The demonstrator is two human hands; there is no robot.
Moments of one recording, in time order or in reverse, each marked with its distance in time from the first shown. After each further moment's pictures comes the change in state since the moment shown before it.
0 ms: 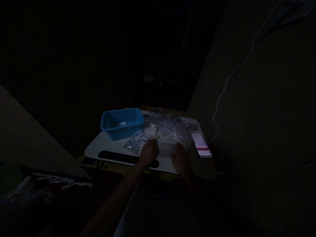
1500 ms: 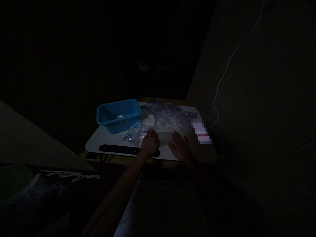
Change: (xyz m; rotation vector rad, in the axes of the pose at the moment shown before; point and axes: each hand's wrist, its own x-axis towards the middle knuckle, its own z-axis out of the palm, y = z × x) left_hand -0.001 0.014 -0.010 0.275 -0.137 0.023; right_hand 0.002 0.000 -0.005 -0.003 -0.055 -0.172
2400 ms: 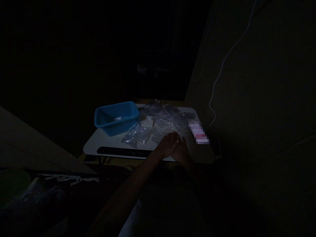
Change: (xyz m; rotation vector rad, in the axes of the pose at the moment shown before) left_hand 0.017 0.063 0.015 -0.290 -0.221 0.293; right_hand -0.002 -0.002 -0.004 -0.035 -0.051 0.004
